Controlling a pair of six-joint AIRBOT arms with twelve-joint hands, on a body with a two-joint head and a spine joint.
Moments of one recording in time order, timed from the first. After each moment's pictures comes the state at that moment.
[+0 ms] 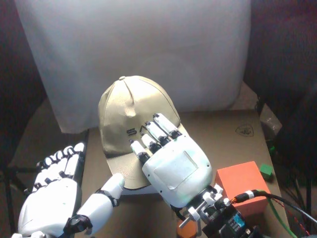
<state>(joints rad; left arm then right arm) 1.21 -1.42 0.96 -1.00 -1.57 1.17 -0.78 -1.84 1.48 0.30 1.26 -1.80</state>
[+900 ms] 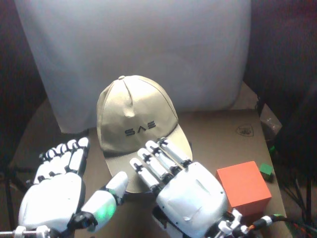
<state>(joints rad) 1.19 -1.40 0.93 -0.98 -1.57 1.29 -0.88 -1.78 1.37 0.29 1.23 -1.86</state>
